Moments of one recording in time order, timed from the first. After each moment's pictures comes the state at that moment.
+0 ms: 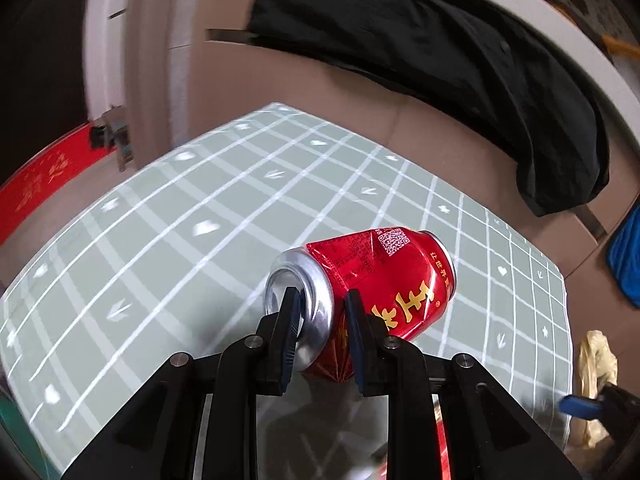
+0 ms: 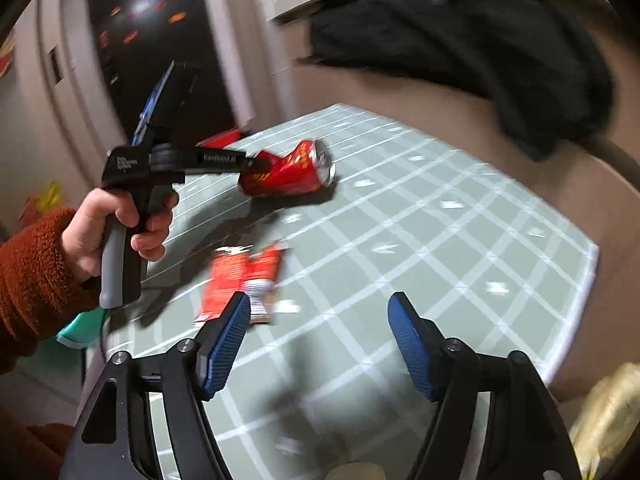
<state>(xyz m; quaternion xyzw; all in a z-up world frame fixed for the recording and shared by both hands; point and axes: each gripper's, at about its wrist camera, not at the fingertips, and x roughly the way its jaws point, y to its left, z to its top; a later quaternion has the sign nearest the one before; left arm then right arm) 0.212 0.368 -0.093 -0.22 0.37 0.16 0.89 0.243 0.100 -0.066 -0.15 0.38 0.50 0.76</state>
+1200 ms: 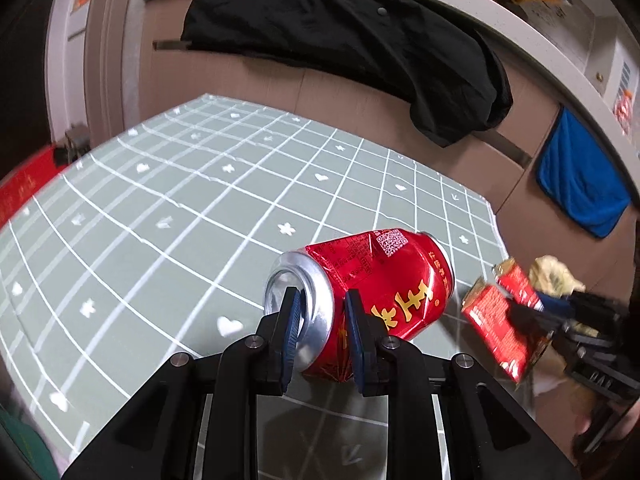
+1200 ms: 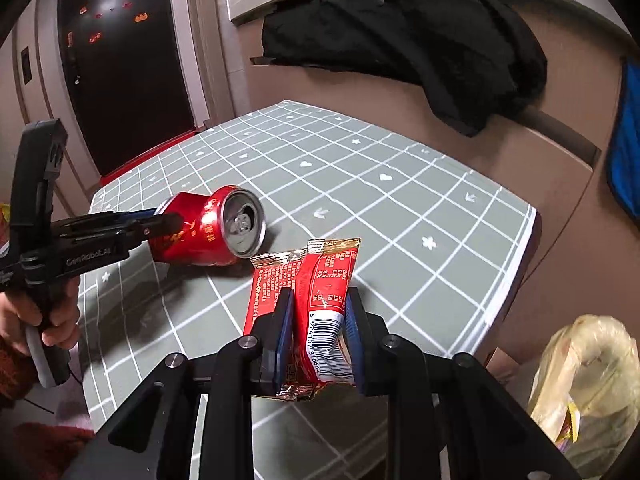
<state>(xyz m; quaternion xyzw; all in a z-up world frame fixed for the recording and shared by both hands) 0.162 0.252 -0.092 -0.19 0.36 0.07 0.91 0.244 0.033 -0.064 -0.14 0.37 0.40 0.83</state>
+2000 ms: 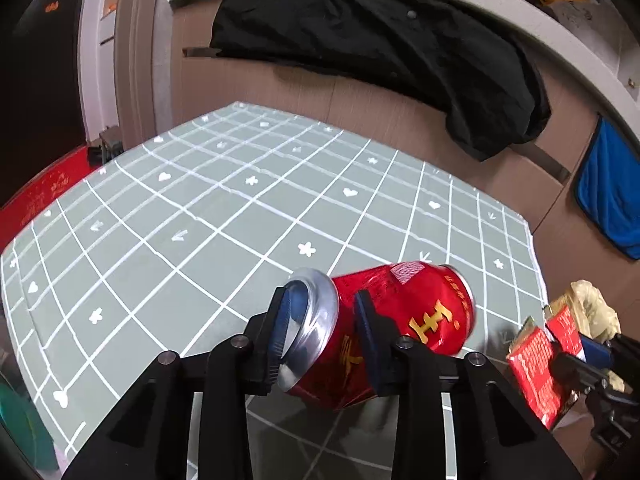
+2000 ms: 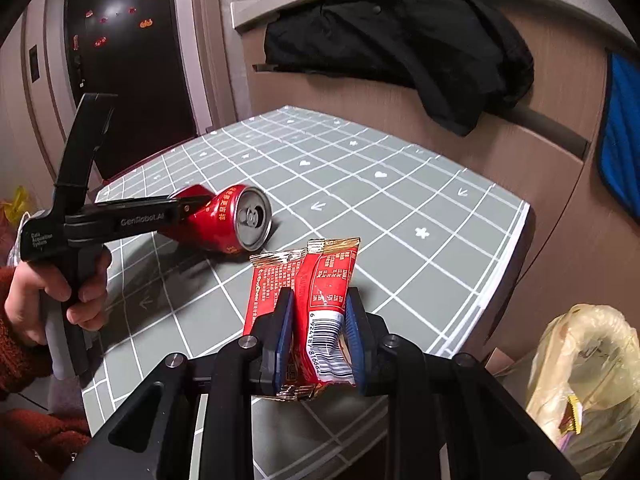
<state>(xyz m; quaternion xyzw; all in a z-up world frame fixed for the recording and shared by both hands) 0.179 0.241 -0.091 -0.17 0.34 0.15 0.91 0.232 0.017 -0.067 -0.14 0.34 0.40 0.84</state>
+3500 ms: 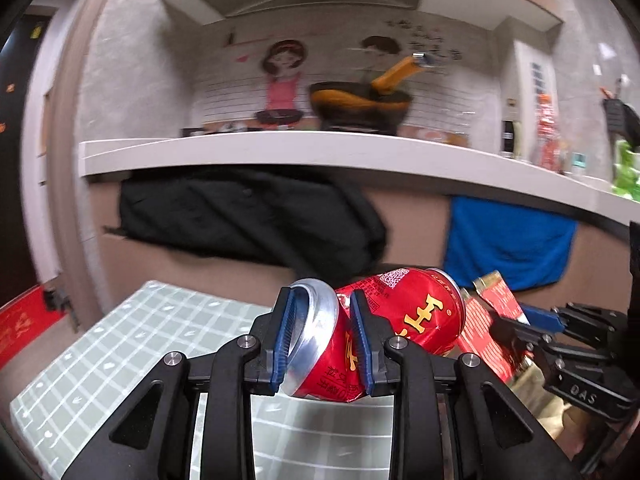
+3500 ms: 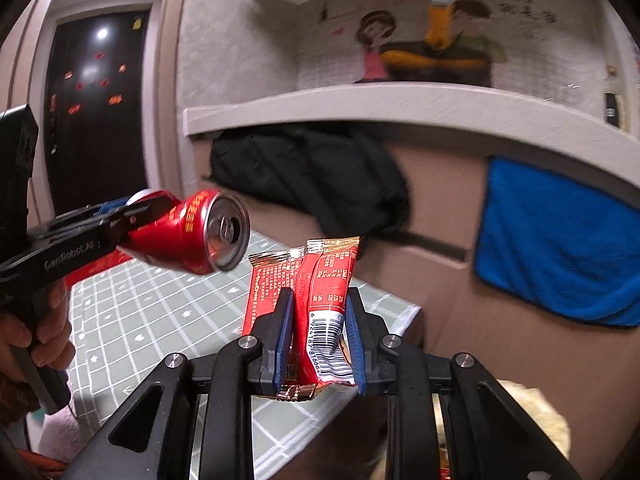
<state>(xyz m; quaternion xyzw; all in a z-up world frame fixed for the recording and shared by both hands) 0.188 0.115 0.067 -0.04 0.15 0.03 0.99 0.245 -0.084 0.050 -0.07 0.19 0.32 0.93</state>
